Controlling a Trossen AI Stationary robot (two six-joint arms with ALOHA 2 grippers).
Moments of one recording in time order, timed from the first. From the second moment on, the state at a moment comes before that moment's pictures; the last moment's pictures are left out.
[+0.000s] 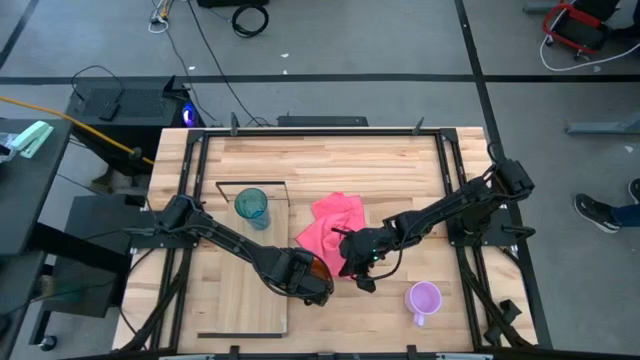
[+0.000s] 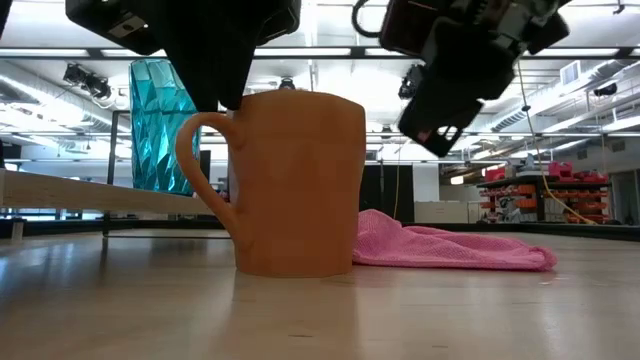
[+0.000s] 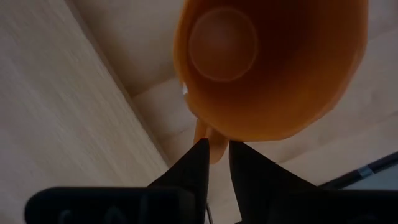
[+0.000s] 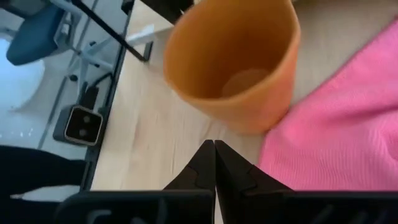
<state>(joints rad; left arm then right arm) -0.45 2.05 1.76 -1.07 -0.03 -1.61 0.30 1.66 0.89 0.05 -0.18 0.45</state>
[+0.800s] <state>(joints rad) -0.40 2.03 1.76 -1.17 -0.14 -1.63 0.17 1.70 0.91 0.04 -0.21 0.41</state>
